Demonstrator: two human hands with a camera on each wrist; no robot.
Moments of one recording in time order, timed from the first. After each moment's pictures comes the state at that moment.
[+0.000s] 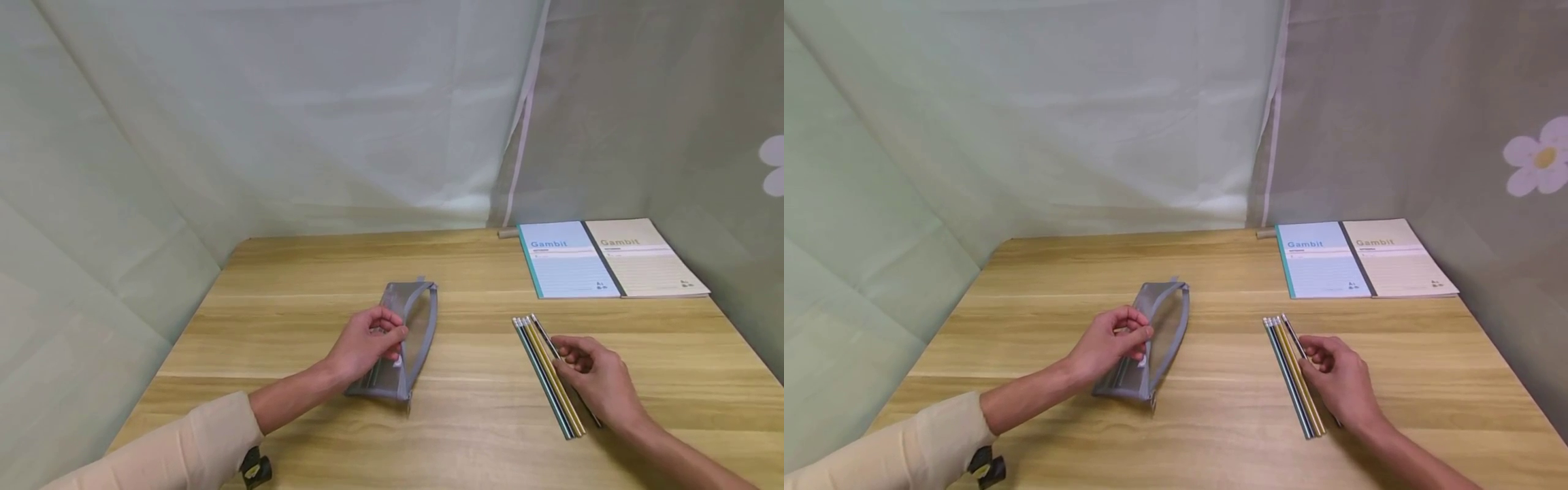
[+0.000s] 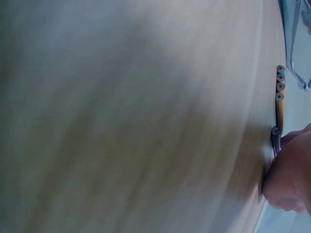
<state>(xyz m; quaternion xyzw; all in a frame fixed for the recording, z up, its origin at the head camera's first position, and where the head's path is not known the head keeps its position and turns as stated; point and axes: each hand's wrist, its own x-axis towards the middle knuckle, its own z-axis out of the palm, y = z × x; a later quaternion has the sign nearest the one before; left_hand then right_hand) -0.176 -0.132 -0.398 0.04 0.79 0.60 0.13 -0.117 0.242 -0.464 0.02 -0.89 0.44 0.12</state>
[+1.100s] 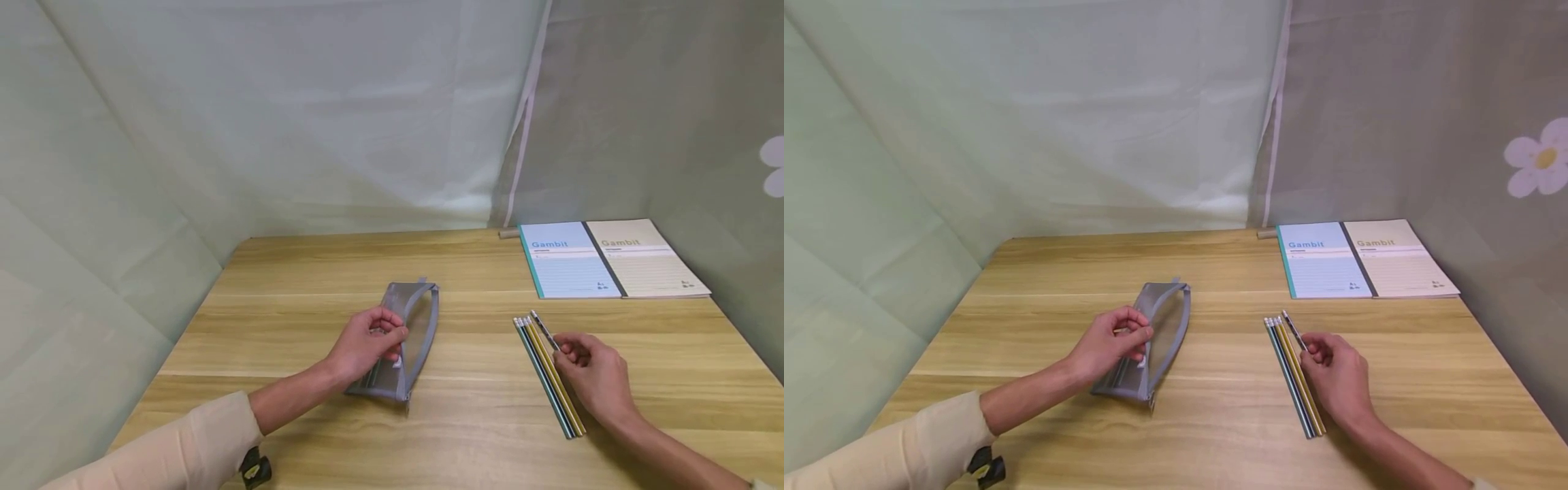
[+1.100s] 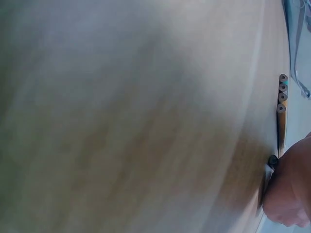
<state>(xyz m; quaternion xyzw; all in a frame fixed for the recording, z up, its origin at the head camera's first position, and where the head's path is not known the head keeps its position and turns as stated) -0.178 -0.136 -0.400 0.05 0.78 0.61 0.13 -0.124 0.234 -0.463 -0.02 -0.90 0.40 0.16</state>
